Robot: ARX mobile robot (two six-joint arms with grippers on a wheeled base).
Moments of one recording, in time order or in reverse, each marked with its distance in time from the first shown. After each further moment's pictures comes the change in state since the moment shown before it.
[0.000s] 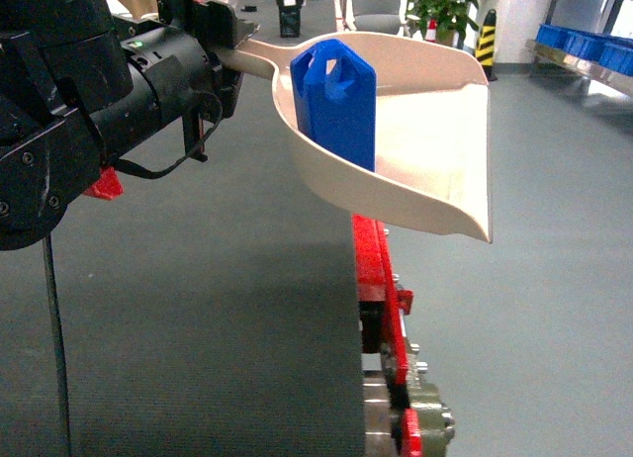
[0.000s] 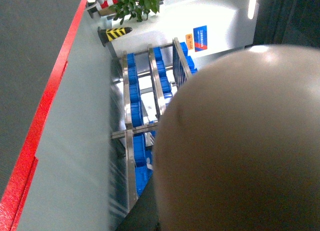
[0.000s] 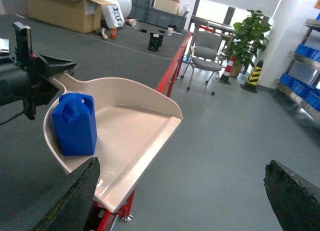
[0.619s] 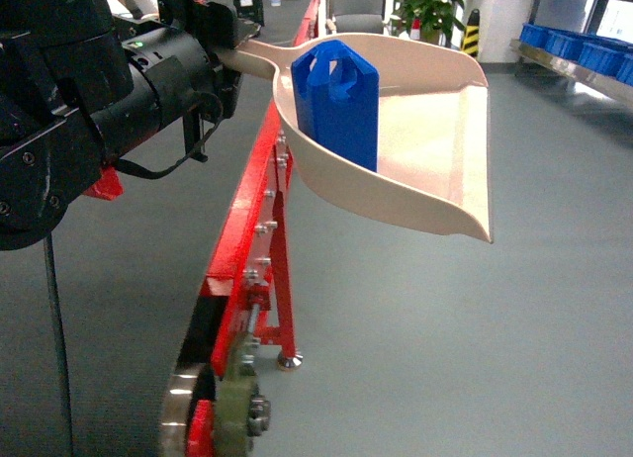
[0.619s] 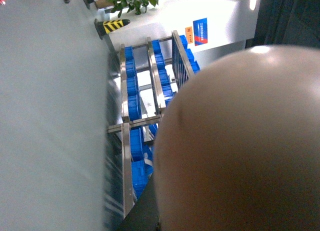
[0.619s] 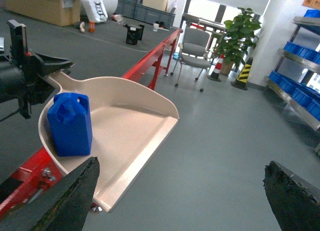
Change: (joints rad) left arm -0.001 0.000 0.000 -0.002 0.000 0.000; right arm 0.000 0.000 0.000 -0.001 0.001 -0.001
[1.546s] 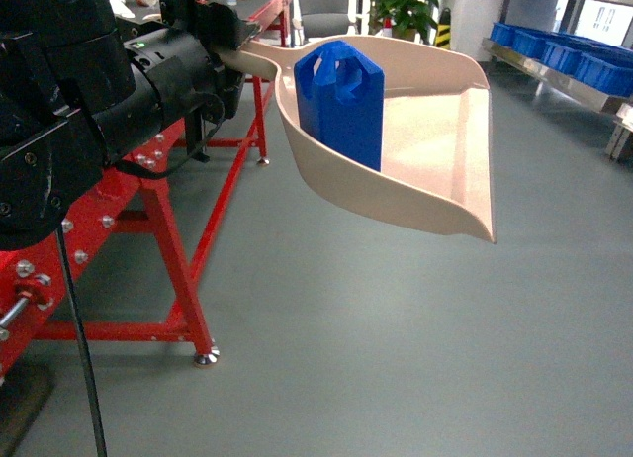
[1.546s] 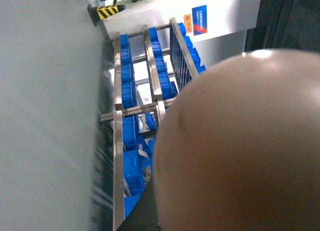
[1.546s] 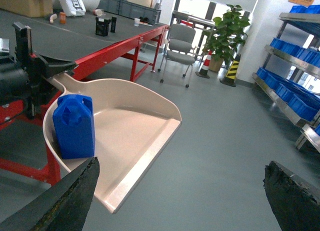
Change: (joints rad) left arm 0.001 0.000 0.000 0.000 0.000 0.000; right arm 0.000 0.000 0.000 0.001 0.000 0.000
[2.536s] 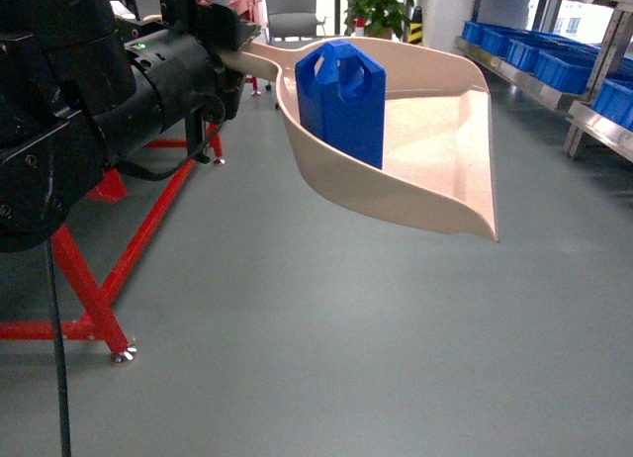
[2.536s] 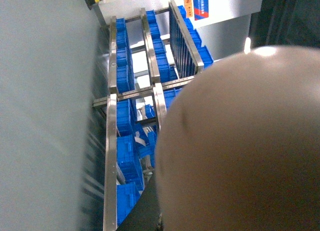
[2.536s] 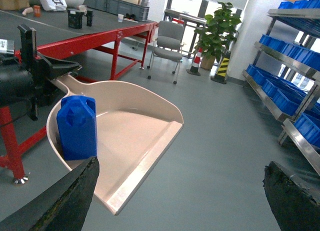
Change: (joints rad) left arm 0.000 0.000 0.000 0.001 0.000 0.000; right arm 0.000 -0.001 0.001 0.001 -0.001 0.000
